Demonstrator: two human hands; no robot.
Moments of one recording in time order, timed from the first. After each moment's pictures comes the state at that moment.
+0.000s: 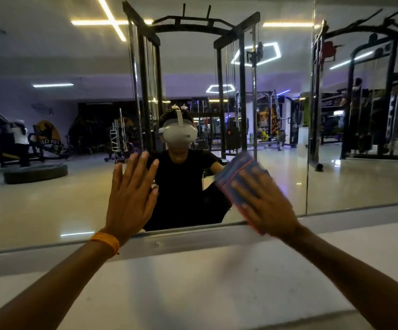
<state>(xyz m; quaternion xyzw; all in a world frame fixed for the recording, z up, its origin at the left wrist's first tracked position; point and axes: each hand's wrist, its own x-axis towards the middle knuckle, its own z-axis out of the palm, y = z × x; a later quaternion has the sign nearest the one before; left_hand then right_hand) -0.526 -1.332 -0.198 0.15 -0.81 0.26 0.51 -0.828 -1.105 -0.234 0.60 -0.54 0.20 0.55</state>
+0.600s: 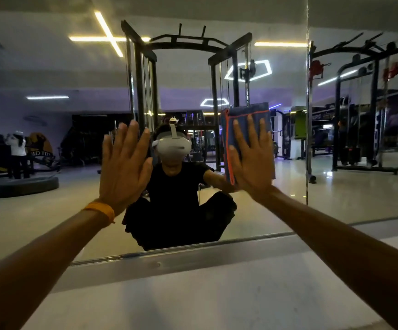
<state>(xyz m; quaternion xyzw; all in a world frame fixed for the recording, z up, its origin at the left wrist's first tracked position) -0.529 -1.347 -0.100 0.17 -0.78 0.25 0.54 -0.790 -1.154 -0.099 0.44 -0.63 0.39 0.52</state>
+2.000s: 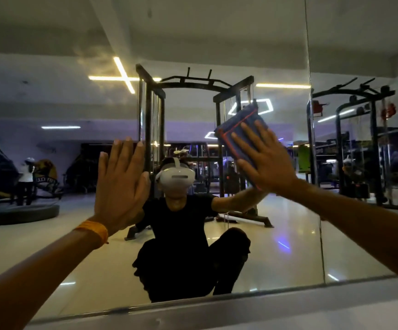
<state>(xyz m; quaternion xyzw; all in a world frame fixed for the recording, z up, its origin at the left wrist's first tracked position) -0.519 -1.357 -0.048 0.17 -0.77 0.19 0.59 -0.830 -1.136 0.007 0.51 -0.57 0.19 0.61</state>
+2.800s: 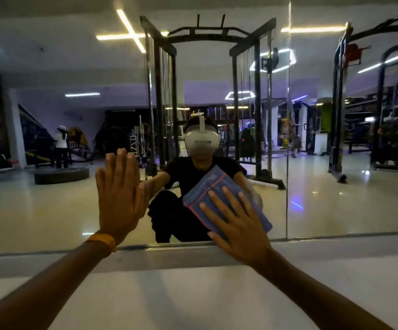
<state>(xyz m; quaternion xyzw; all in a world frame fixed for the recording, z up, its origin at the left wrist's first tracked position) -0.595 -1.288 -0.175 0.24 -0.75 0.21 0.59 -0.851 -1.114 -0.248 0.60 -0.55 0.19 0.55</state>
